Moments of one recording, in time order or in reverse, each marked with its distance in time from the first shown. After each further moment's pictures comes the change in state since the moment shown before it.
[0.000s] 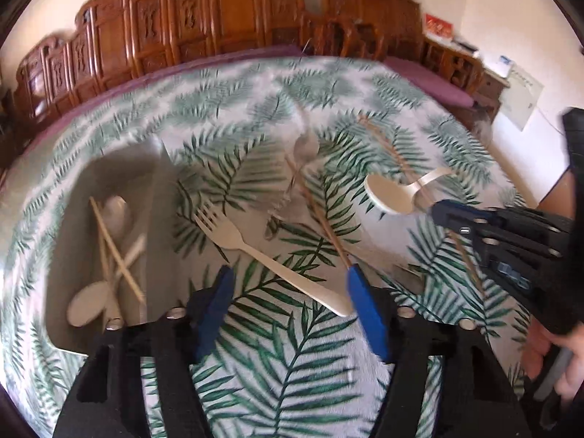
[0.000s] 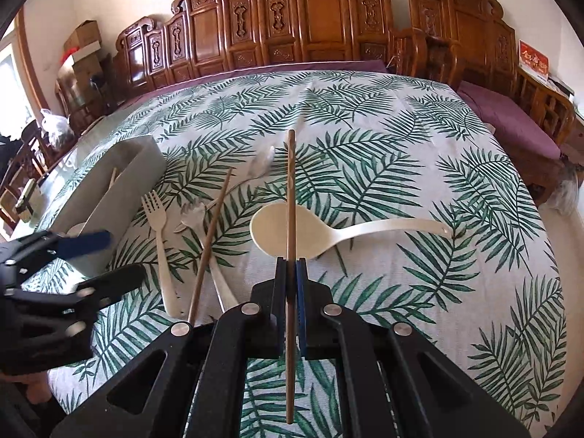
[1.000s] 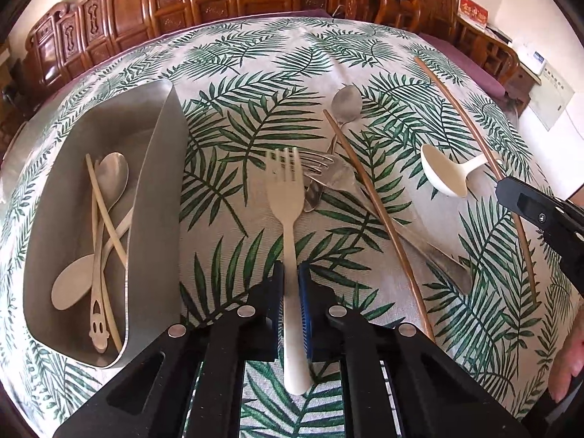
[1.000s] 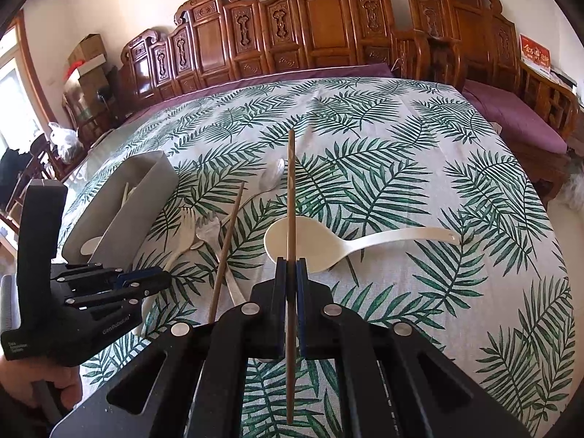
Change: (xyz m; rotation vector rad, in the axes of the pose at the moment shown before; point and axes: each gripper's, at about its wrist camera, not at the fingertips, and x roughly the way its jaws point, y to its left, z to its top) left arm 0.034 0.019 -0.006 -0.058 0.117 0.053; right arm -0.007 0.003 0.006 0.021 -0.026 0.053
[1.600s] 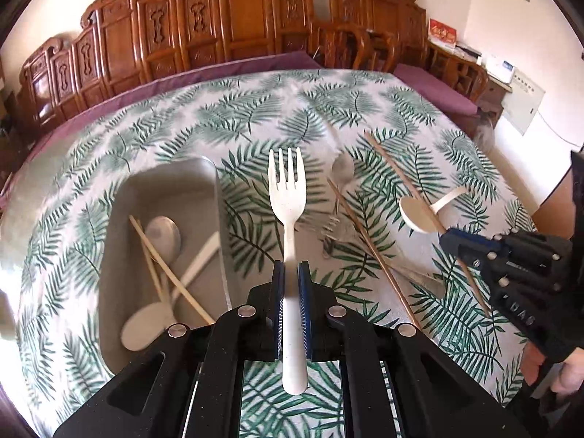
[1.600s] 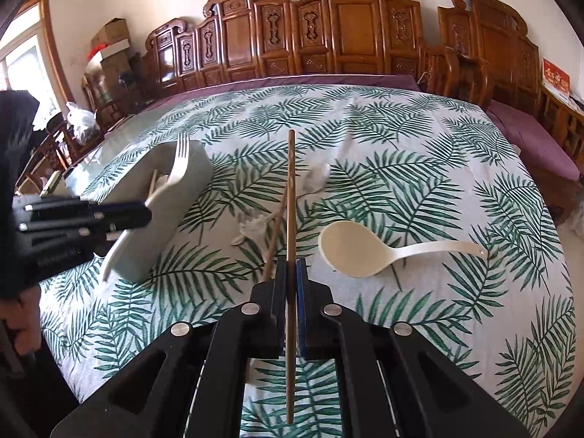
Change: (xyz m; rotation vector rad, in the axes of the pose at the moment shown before) left arm -0.071 0.031 0.016 0.084 -0.154 -0.047; right arm -0.003 0.040 -0.001 -0.092 -0.005 0.039
